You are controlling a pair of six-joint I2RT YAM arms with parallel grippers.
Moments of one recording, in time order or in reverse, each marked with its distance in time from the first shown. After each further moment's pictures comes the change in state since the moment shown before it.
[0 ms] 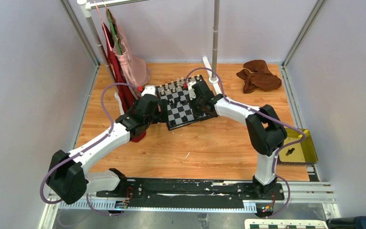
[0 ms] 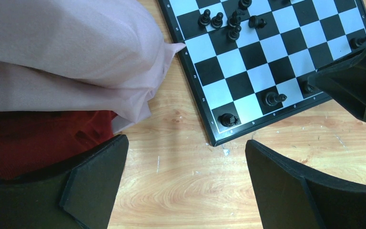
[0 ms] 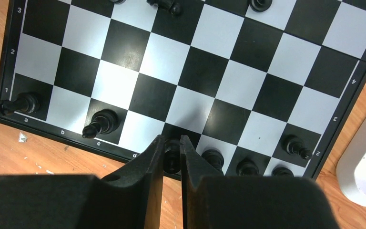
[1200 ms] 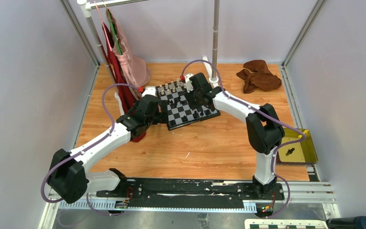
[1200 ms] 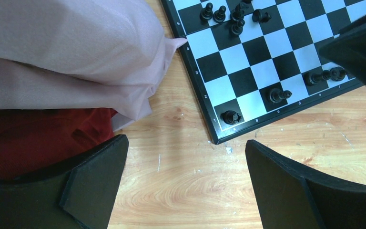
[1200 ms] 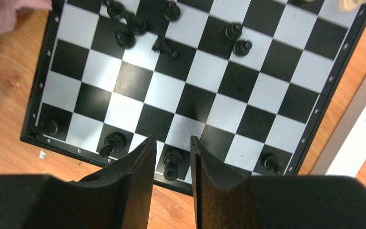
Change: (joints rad) left arm 0.000 0.010 -0.010 0.001 0.003 0.001; right arm 0.000 0.031 0.146 -0.081 0.000 -0.016
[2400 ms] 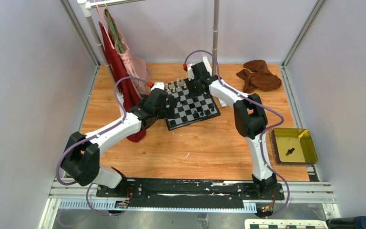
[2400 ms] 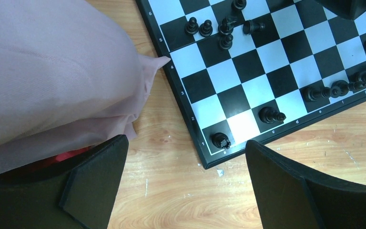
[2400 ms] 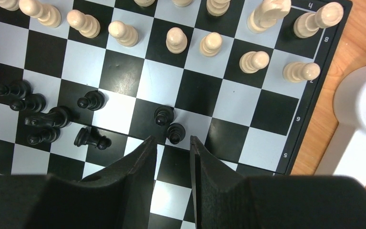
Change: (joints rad) left arm 0.000 0.203 0.118 0.038 0.012 0.027; right arm -0.121 0.323 0.394 -0.055 -0.049 -0.001
